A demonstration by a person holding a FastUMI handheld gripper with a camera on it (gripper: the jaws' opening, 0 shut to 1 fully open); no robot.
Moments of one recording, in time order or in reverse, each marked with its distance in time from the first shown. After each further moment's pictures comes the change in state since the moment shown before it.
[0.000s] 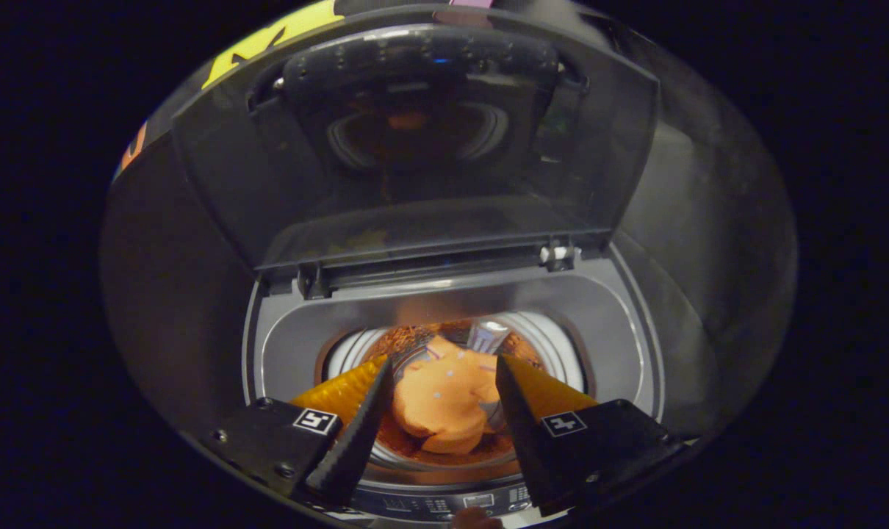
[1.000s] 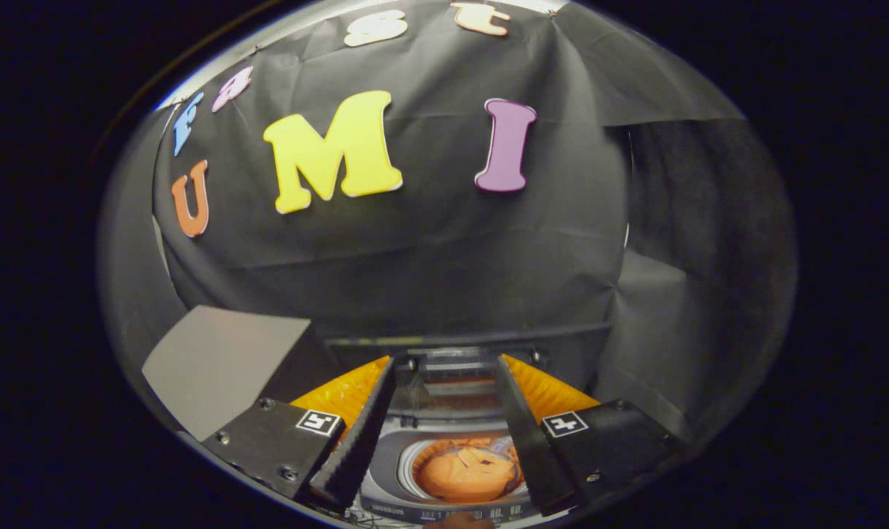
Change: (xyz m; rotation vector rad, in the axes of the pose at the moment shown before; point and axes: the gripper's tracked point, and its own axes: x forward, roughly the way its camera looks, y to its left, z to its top) arm -0.210 0.036 0.190 -0.050 -0.517 0.184
